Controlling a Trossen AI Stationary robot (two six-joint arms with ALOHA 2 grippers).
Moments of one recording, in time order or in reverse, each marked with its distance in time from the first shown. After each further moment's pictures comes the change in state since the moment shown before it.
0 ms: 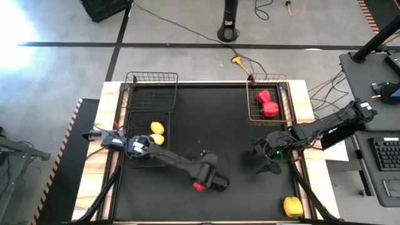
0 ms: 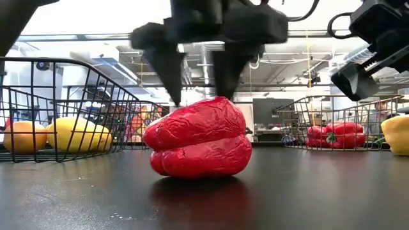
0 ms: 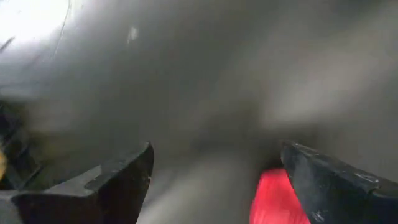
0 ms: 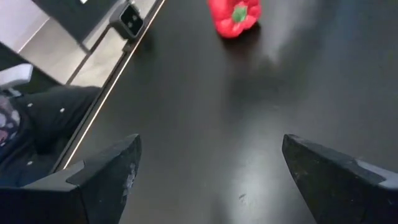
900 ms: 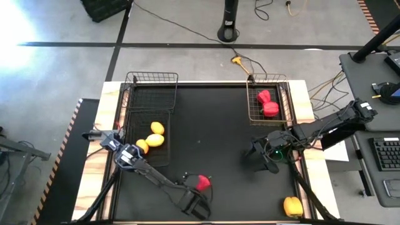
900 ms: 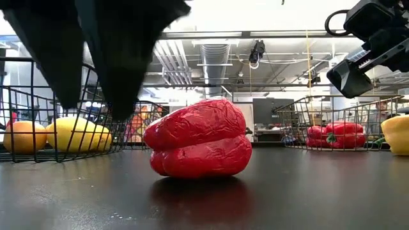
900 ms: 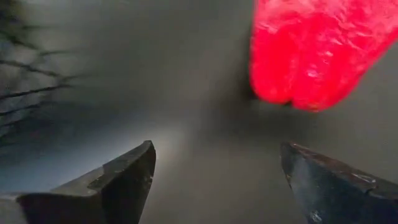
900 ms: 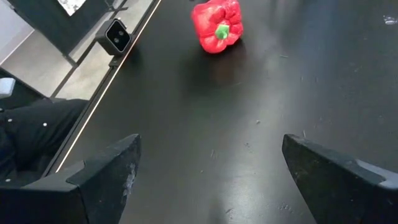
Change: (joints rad) left arm -0.208 -0.060 -0.145 0.022 0.197 -0.312; right arm 0.000 0.000 0.000 0.040 0.069 0.008
